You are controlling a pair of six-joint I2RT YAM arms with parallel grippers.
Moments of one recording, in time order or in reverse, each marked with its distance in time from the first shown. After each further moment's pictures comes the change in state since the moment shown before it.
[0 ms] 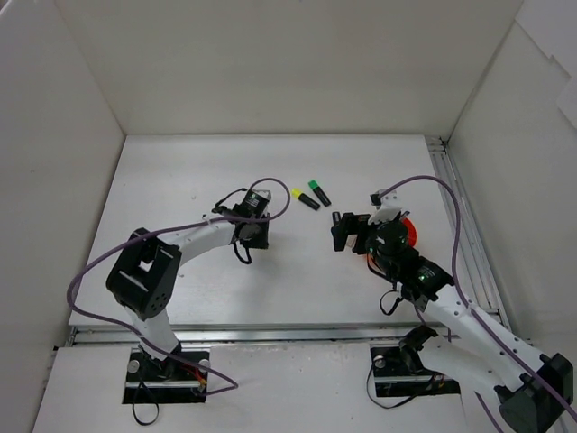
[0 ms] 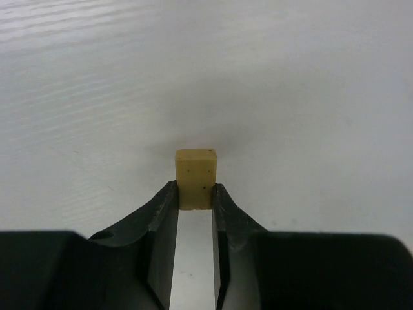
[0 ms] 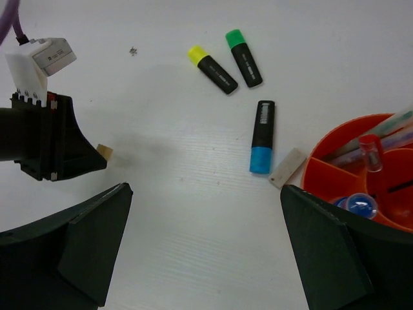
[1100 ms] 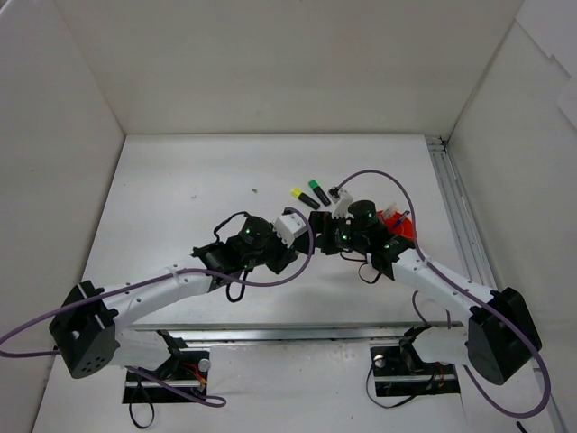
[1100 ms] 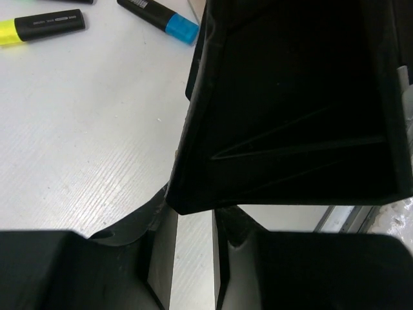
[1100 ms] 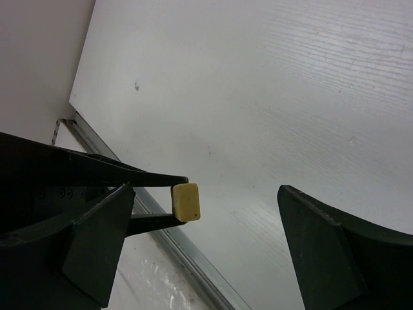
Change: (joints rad) left arm -0.302 -0.467 -0.264 0.317 0.128 0.474; right arm -0.032 0.388 0.087 0.154 -0.666 0.243
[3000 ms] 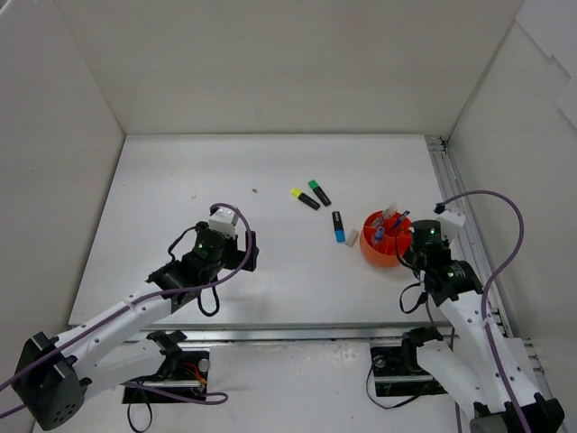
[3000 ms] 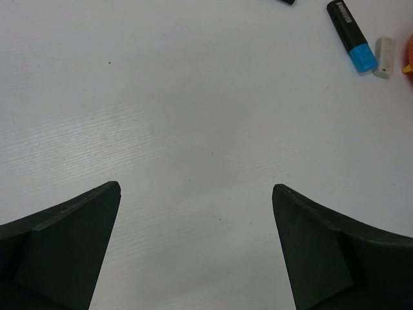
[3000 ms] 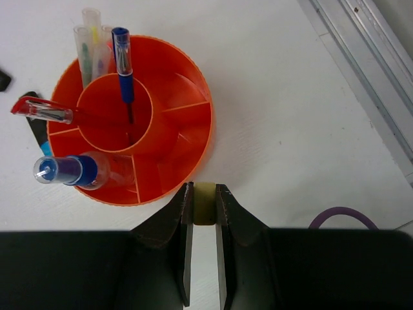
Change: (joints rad) left arm 0.187 -0.343 -0.266 -0.054 -0.360 -0.323; right arm -0.349 -0.484 -0.003 -0.714 0.886 -0.062
